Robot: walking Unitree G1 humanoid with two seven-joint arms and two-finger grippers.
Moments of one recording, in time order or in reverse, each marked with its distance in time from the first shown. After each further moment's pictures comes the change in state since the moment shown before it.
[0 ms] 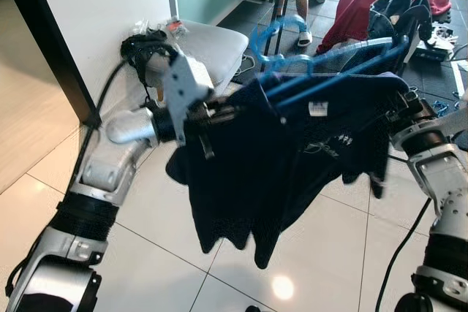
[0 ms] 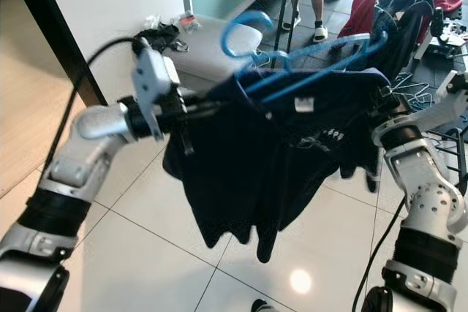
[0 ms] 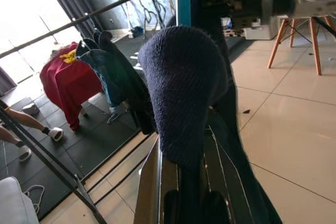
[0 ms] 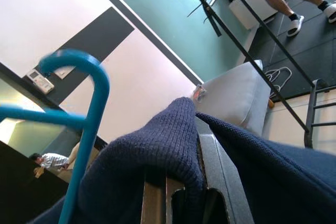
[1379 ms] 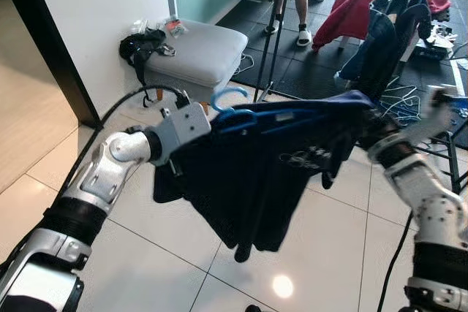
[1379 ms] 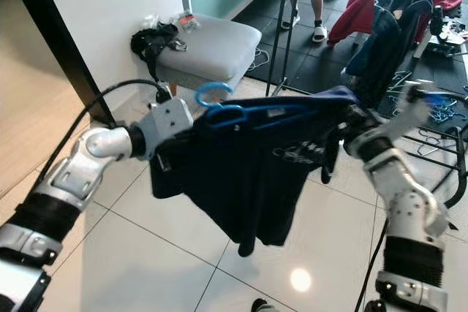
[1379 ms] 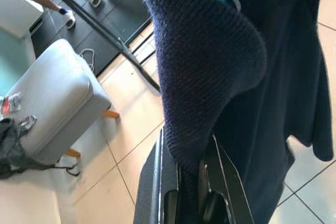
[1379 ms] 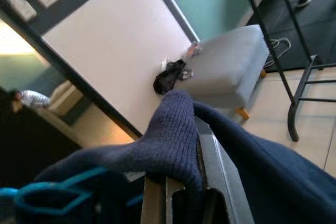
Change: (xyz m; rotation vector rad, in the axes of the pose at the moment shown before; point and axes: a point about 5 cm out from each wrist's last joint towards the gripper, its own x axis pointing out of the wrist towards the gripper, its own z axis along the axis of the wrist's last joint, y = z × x) left arm -0.027 0.016 -0.067 0.144 0.601 0.119; right arm 0.000 0.009 -0.049 -0.199 0.216 0.057
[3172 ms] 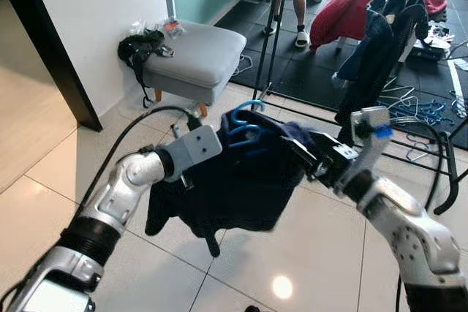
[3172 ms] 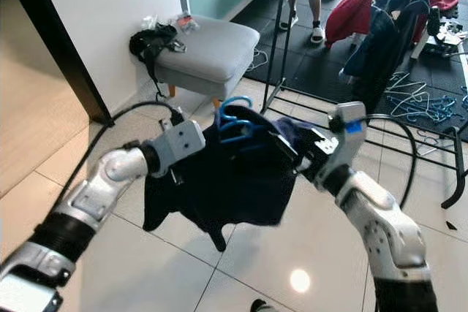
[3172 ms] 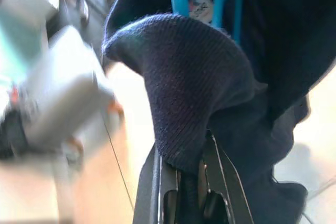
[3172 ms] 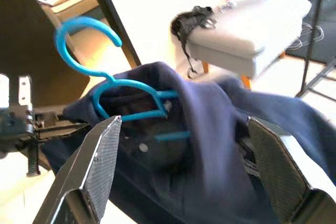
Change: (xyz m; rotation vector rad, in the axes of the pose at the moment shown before) left arm 0.008 -0.050 -0.035 -0.079 0.051 0.109; right arm -0.035 0.026 -0.052 -0.282 0.240 0.171
